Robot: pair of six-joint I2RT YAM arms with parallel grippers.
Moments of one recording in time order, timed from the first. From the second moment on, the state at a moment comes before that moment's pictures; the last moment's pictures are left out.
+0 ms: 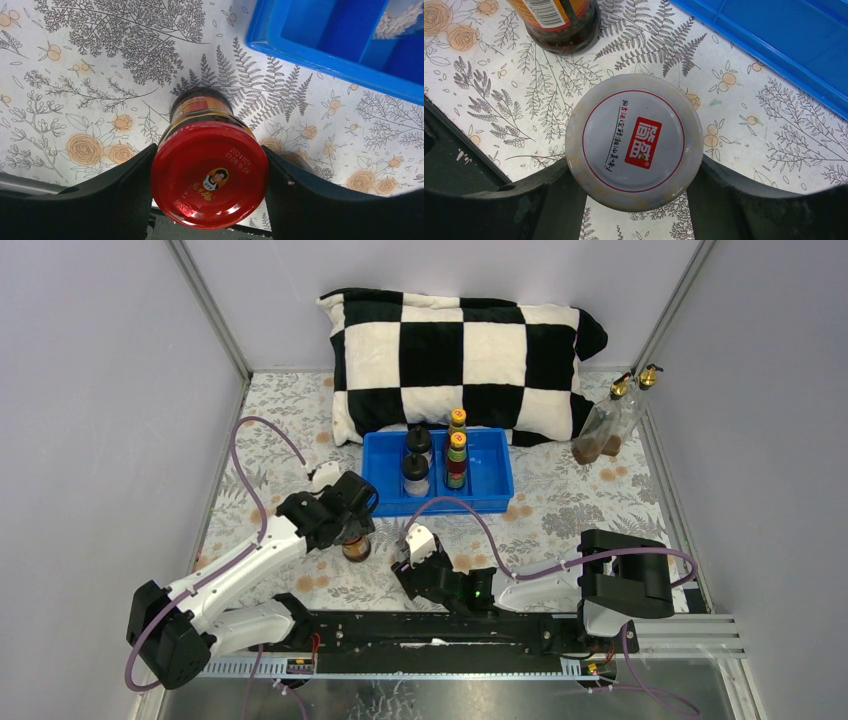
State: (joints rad) left arm -0.69 1.09 0.84 -0.93 -0.40 -0.97; right arm 1.42 1.62 0.68 0.31 0.61 0.39
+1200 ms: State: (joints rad) left arm -0.70 1.19 0.89 -0.82 -0.39 -0.93; right arm 1.42 1.62 0.66 0.34 0.61 0.40
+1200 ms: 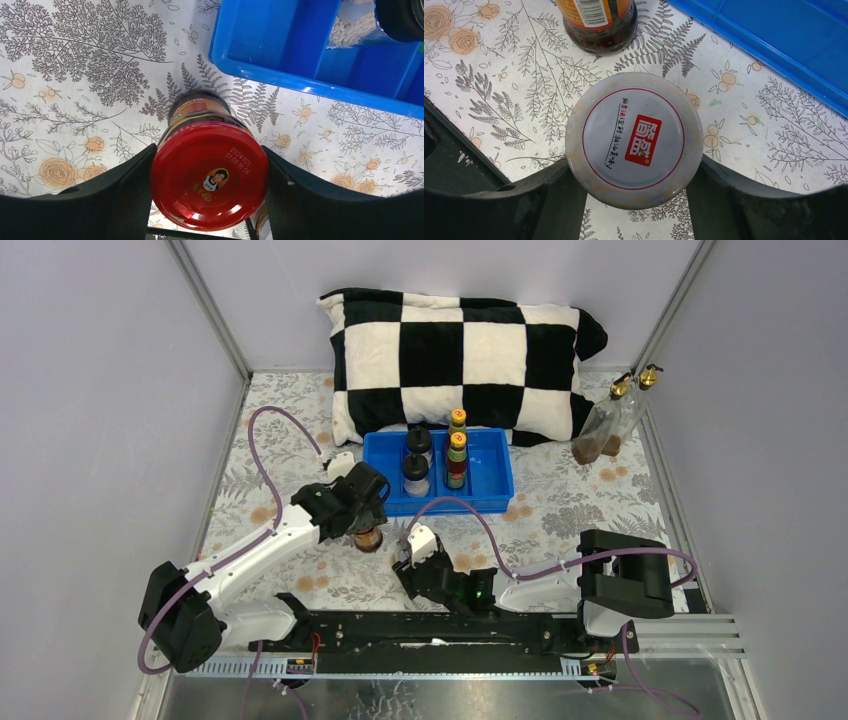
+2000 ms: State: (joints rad) left arm -0.72 1.23 0.90 -0.77 -0.37 -0.91; right arm 1.42 1.58 0.61 0.35 0.61 0.41
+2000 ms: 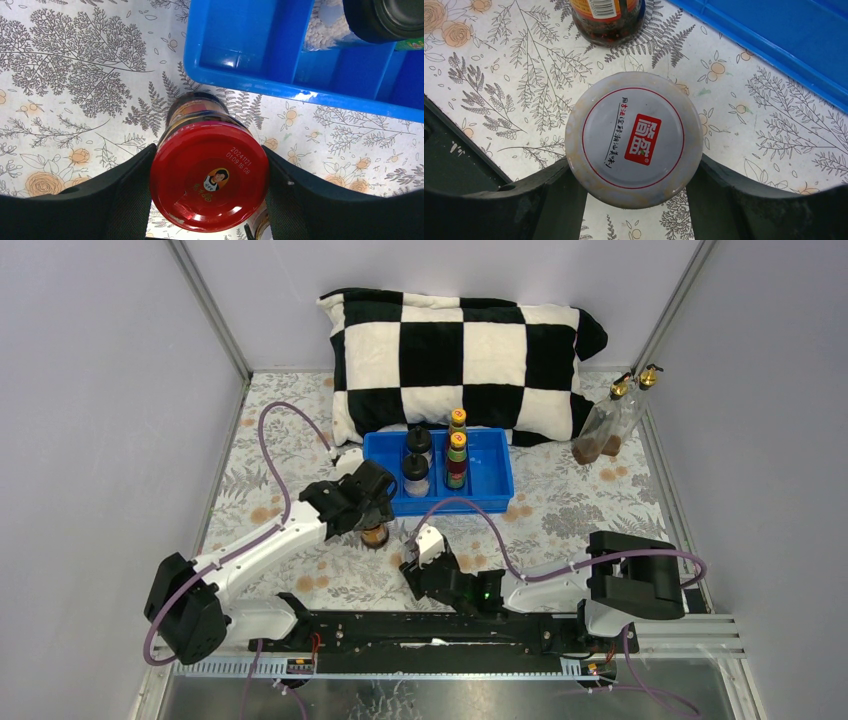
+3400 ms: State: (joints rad) left arm -0.77 1.32 0.94 -0.67 -0.35 -0.87; right arm 1.42 1.47 0.53 0.28 0.65 0.45
